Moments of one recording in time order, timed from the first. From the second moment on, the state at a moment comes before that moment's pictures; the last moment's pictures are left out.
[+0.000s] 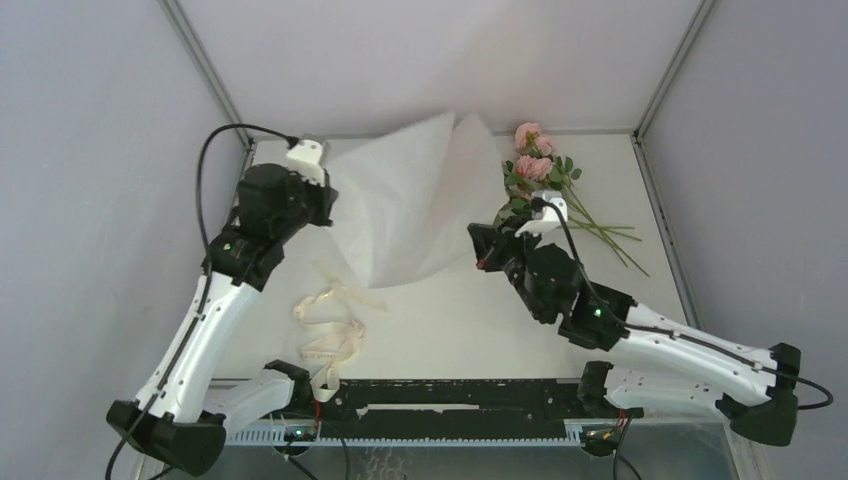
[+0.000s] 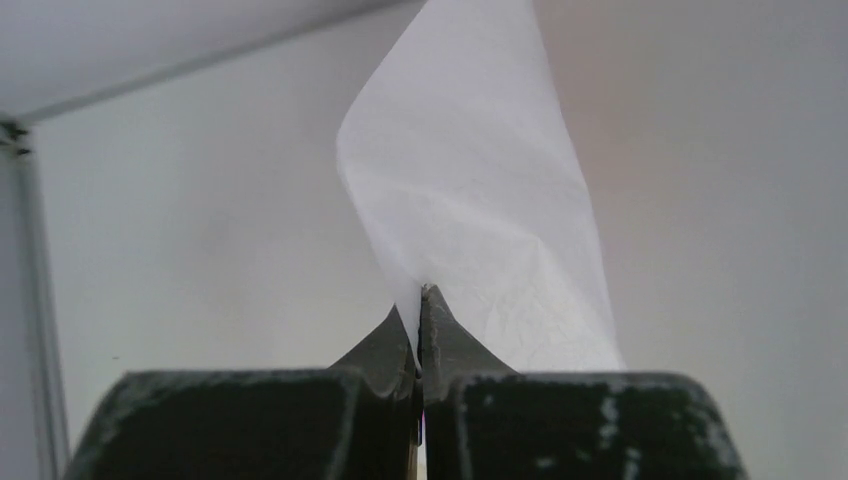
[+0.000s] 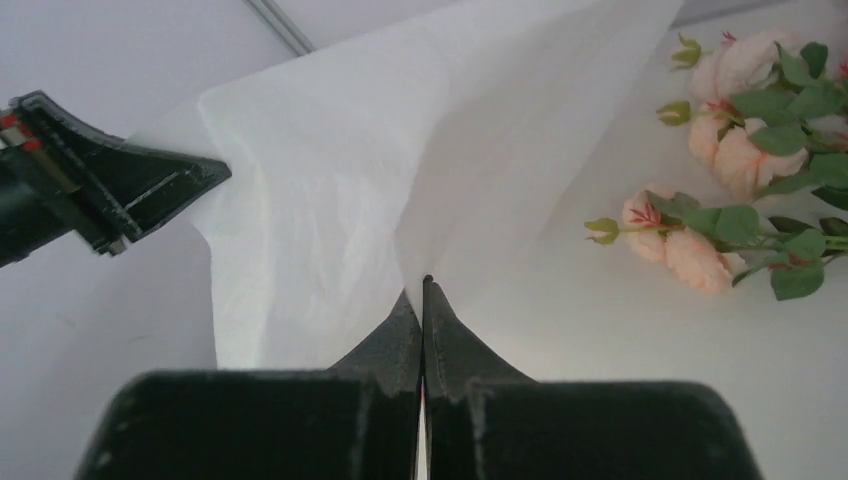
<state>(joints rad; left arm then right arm) -0.40 1.05 1.19 -0.54 0.03 0.03 1.08 0.95 0.89 -0.10 0.63 0.62</state>
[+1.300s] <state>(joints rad) 0.25 1.56 1.04 -0.25 -0.06 0.10 0.14 1.50 1.27 -0.67 -0.05 0.33</state>
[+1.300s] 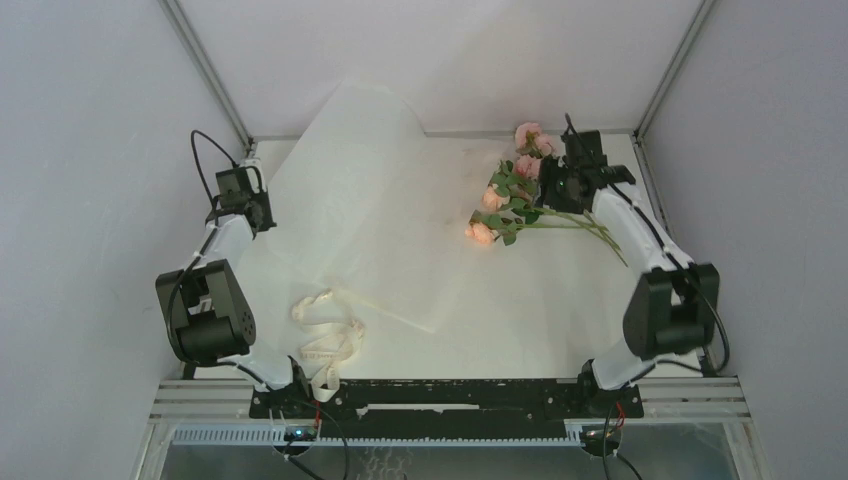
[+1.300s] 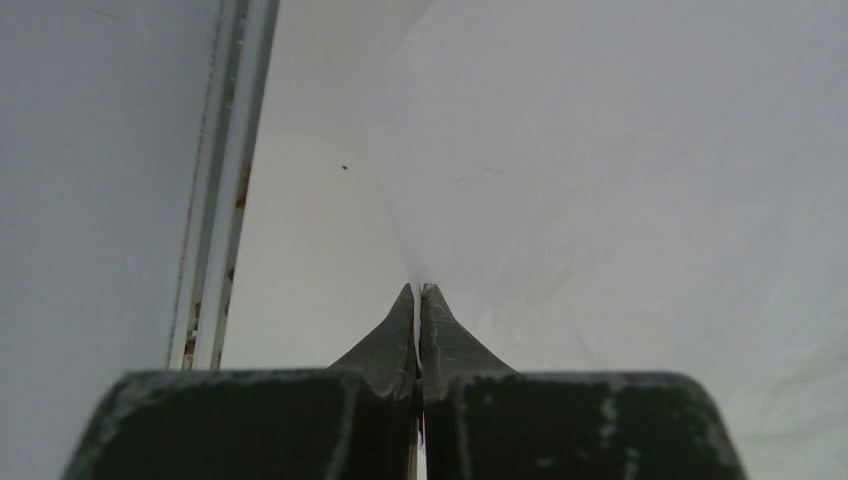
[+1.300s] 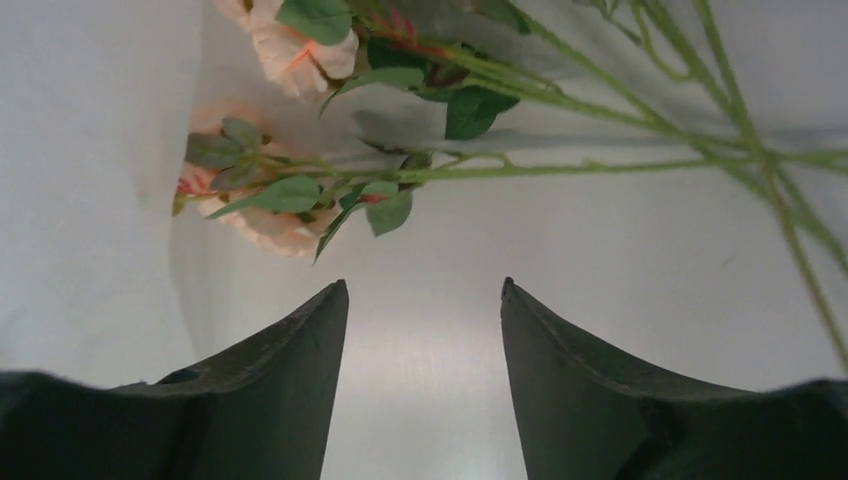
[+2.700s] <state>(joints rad) 0.25 1.57 1.08 -0.32 0.06 0.17 -0.15 1.87 1.38 -0.78 0.01 0.22</state>
